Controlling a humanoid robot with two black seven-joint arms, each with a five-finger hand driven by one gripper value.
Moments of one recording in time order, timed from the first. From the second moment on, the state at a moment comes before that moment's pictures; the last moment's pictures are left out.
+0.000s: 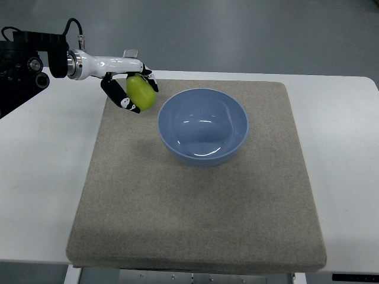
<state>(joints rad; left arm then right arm) -1.16 0.58 -0.39 -1.02 1.46 -0.46 -0.24 -0.01 0.00 0.10 0.12 0.00 0.06 0.21</state>
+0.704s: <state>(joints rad) -1.14 0.57 -0.47 -1.24 1.46 -0.47 -0.24 -0.01 0.00 0.10 0.12 0.00 0.06 0.21</state>
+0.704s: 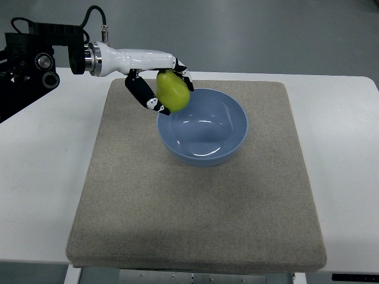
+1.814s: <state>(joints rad) -1.05 0.44 -0.47 -1.17 1.46 -0.45 -0.24 -0.01 0.00 0.10 0.12 0.00 0.06 0.21</state>
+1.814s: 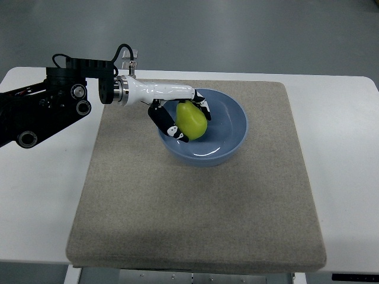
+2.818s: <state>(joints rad) -1.05 0.44 -0.47 -1.17 1.36 -0.40 -0.23 -0.01 0.00 0.10 0.12 0.00 0.06 0.21</state>
